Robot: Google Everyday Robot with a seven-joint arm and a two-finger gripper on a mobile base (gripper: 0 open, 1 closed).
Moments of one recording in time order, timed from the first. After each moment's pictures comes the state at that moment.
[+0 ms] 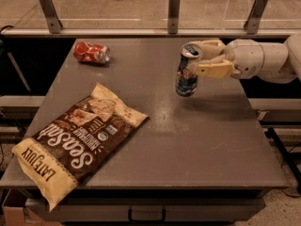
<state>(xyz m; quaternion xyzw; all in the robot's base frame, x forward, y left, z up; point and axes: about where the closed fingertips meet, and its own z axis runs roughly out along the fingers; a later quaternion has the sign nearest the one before) 0.551 -0.116 0.960 -0.54 0.41 0.49 0.55</state>
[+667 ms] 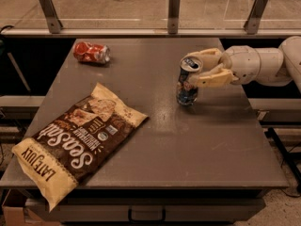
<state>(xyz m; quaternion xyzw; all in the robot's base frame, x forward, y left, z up) 0.544 -0.114 0.941 -0.56 0.40 0.49 0.53</state>
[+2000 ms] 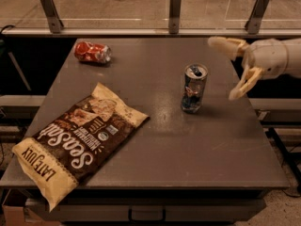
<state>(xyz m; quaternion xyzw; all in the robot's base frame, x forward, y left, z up) 0.552 -0.169 0.939 -0.57 0.49 0.42 0.51</state>
